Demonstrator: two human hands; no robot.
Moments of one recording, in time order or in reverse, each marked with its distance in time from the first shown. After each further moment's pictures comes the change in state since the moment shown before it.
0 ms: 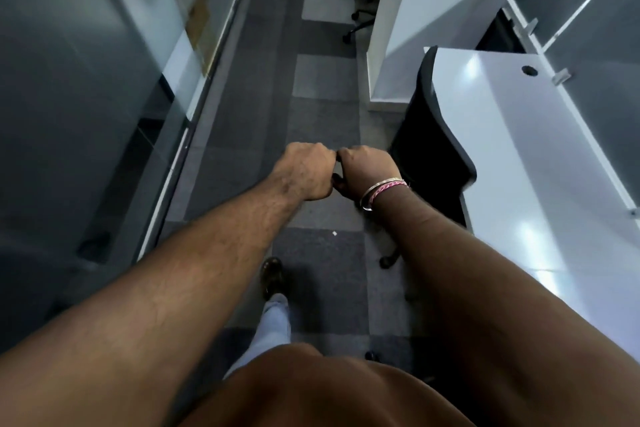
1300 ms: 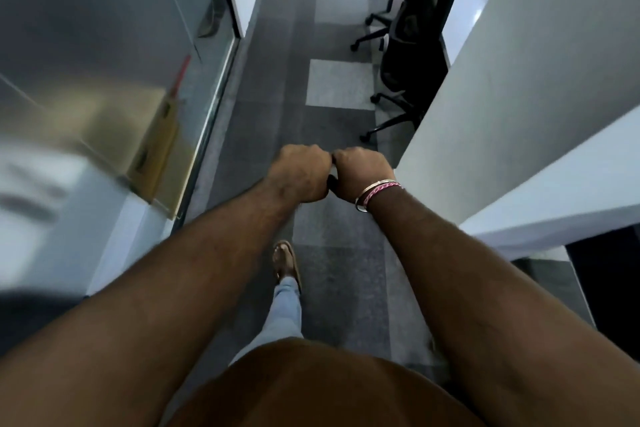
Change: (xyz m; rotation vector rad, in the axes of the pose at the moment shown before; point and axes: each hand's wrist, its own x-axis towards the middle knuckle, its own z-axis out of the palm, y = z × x) left_hand 1.008 -0.464 -0.117 0.057 -0.036 -0.017; right_hand 1.067 0.348 -0.024 0.064 -0.015 -0.025
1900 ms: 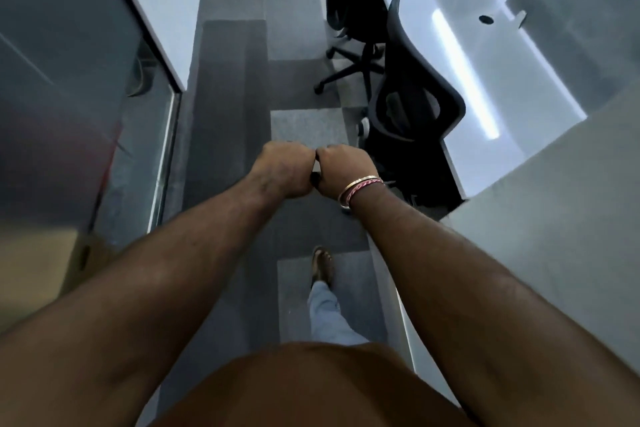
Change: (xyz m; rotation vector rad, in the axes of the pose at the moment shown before) left_hand 0.541 -0.203 -0.081 -0.009 0.019 0.114; right_hand 0.519 0.222 -0.039 0.039 0.018 0.131
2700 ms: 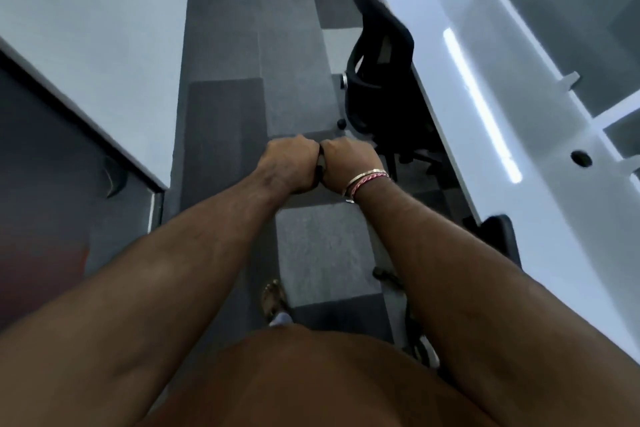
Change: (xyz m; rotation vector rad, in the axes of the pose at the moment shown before) left_hand 0.654 -0.347 -0.081 -0.124 -0.019 0.023; right_hand 0.719 0.185 -0.037 0.033 0.012 0.064
